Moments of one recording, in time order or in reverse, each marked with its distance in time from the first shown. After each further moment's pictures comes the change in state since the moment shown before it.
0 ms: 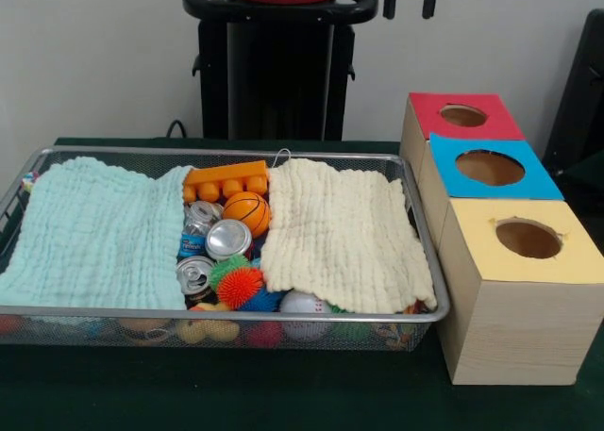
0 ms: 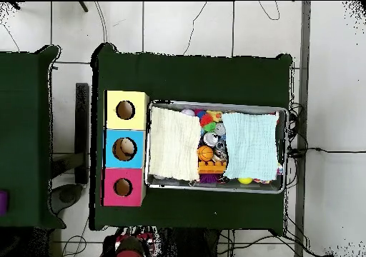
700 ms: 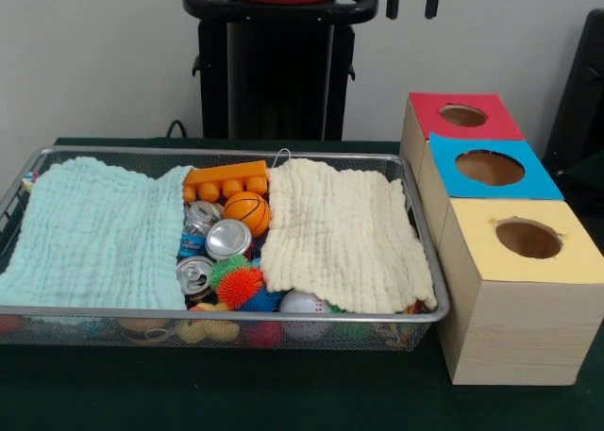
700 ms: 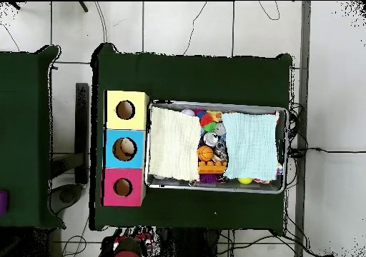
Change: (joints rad) arm 0.012 0.003 0.000 0.000 0.000 0.000 0.000
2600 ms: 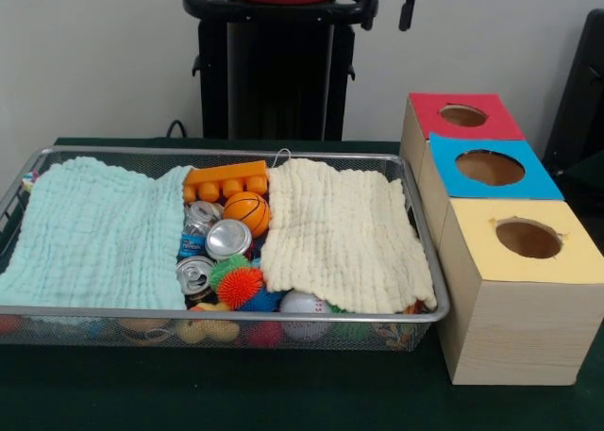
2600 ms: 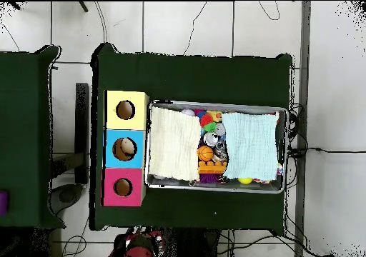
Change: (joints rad) arm -0.049 0.077 -0.033 -0.035 -0.122 -0.019 0.000
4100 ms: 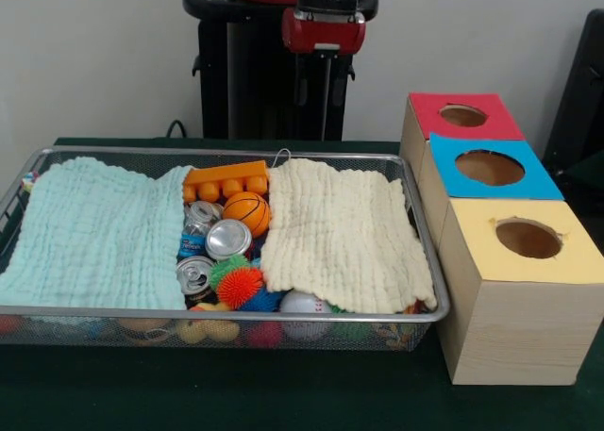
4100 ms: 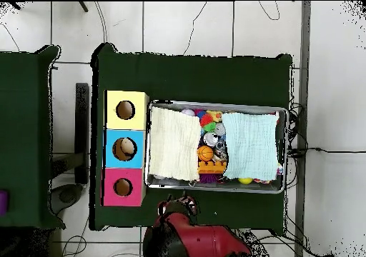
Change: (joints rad) arm -0.198 0.330 0.001 -0.209 -0.315 -0.308 0.000
